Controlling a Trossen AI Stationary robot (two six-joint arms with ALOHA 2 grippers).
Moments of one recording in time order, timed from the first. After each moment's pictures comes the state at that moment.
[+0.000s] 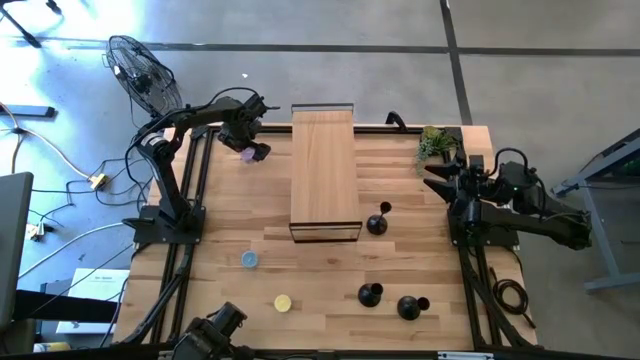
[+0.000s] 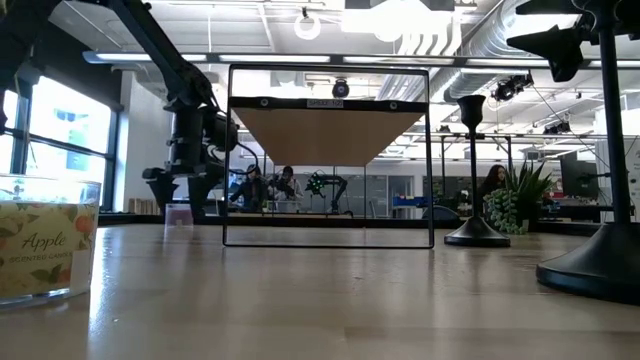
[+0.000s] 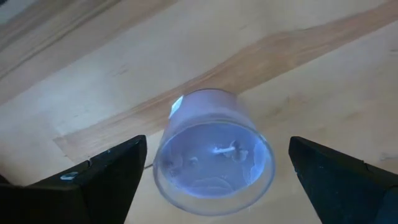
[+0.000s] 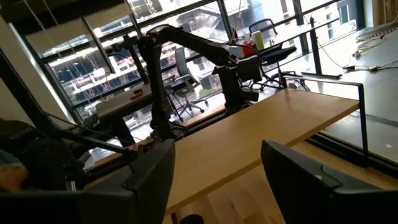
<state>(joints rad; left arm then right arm) 0.97 1.82 1.20 -0.91 0.02 -0.14 -0.24 0.11 0.45 -0.31 0.03 0.36</state>
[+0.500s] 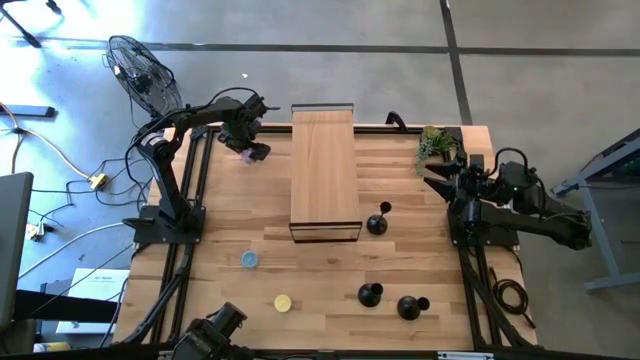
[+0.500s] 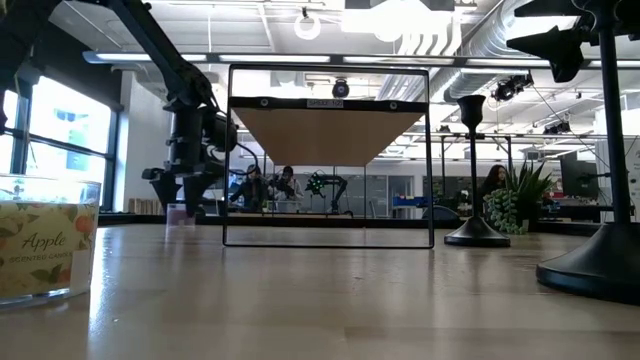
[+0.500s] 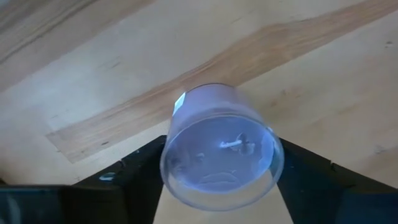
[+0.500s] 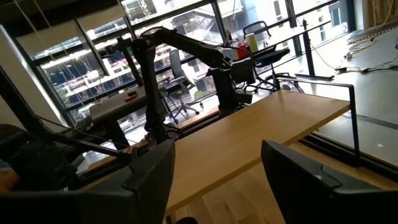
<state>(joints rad) 0.97 1.82 1.20 -0.93 0.03 -0.14 -0.24 0.11 0.45 -0.31 0.05 0.36</state>
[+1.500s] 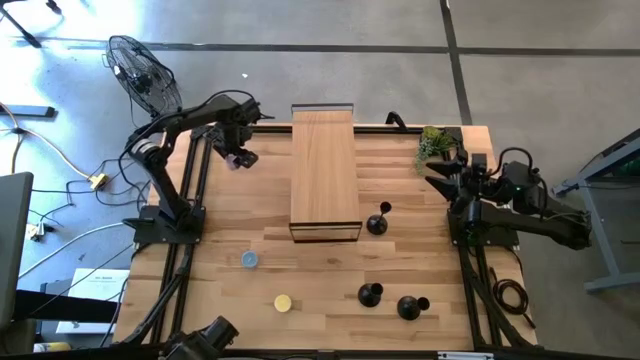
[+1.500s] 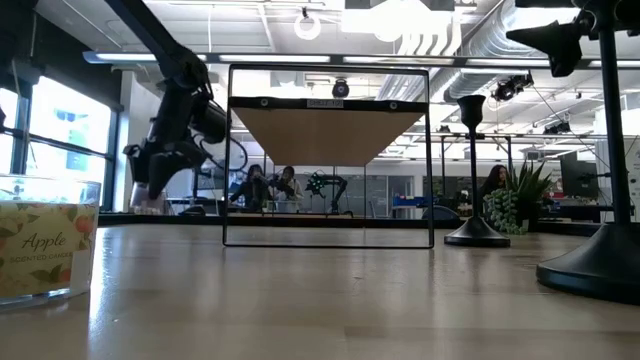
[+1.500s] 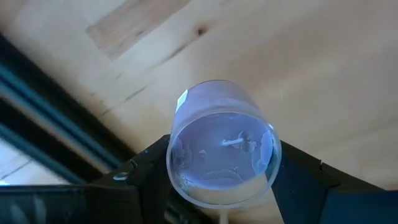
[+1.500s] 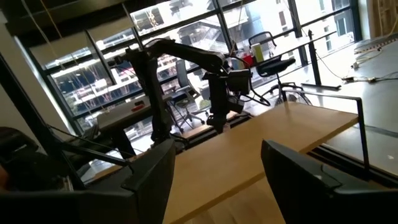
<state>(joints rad) 0.95 1.71 1.20 -1.22 -0.07 -0.05 -0.24 0.11 0.45 -0.26 0.04 0.36</state>
